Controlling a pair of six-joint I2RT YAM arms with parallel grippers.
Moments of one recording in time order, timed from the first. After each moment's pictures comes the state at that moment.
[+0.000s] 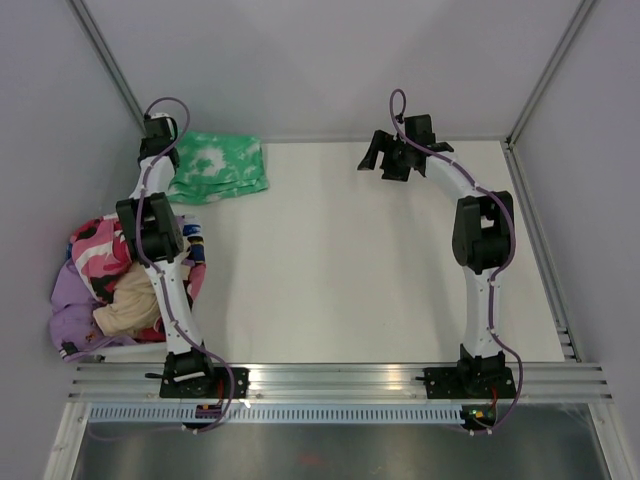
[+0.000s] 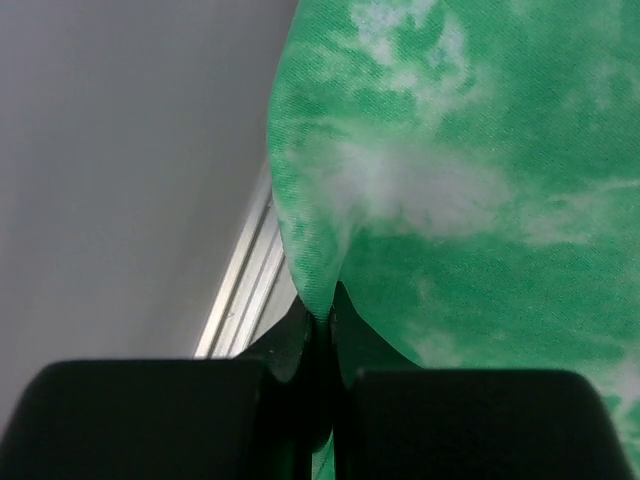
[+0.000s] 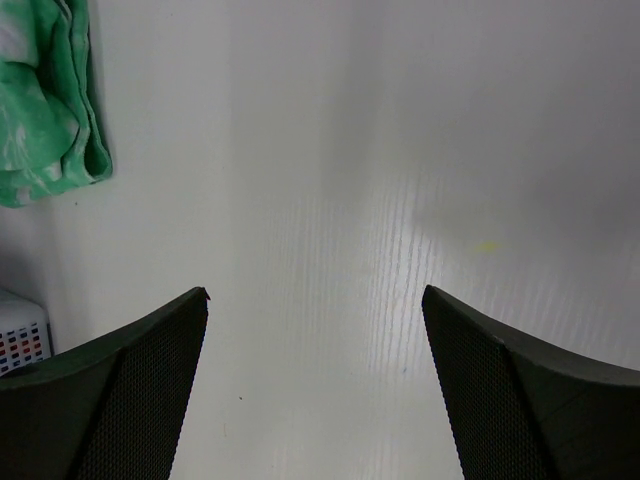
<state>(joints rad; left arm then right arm) 0.22 2.44 2.12 -0.31 -0.35 0.13 0.19 2.26 1.91 -0.40 -0.37 0.47</state>
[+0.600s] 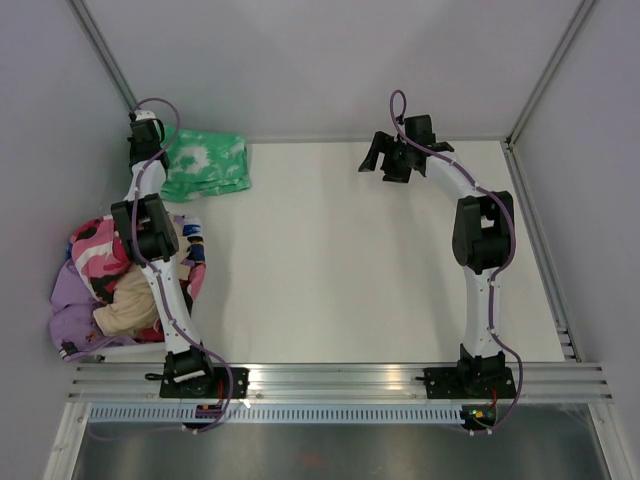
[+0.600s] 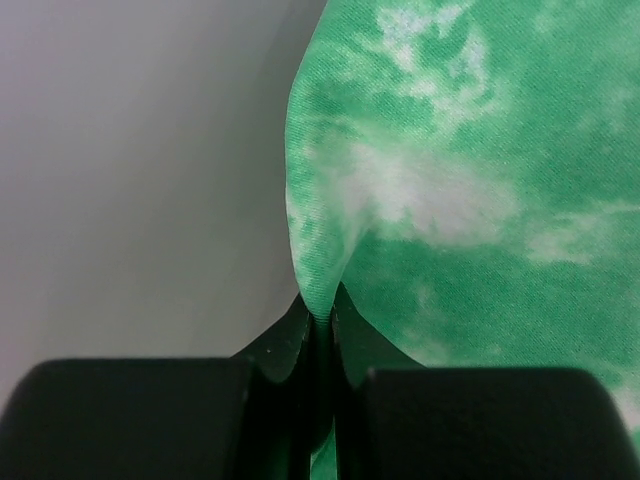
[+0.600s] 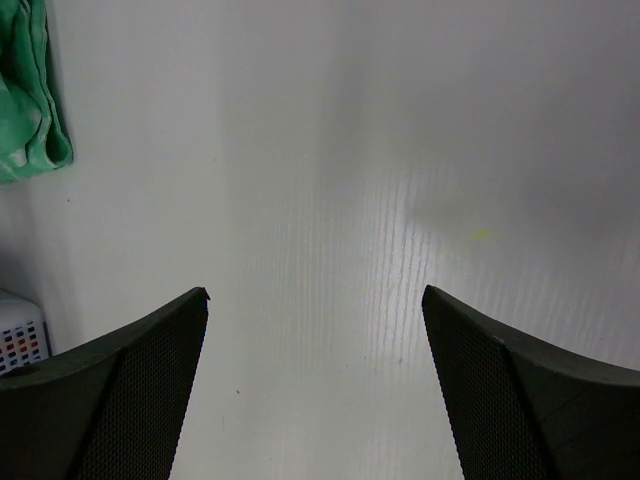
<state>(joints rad) 0.29 2.51 2.16 -0.15 -0.38 0.18 0.19 2.26 1.91 -0.43 -0.36 0.47</state>
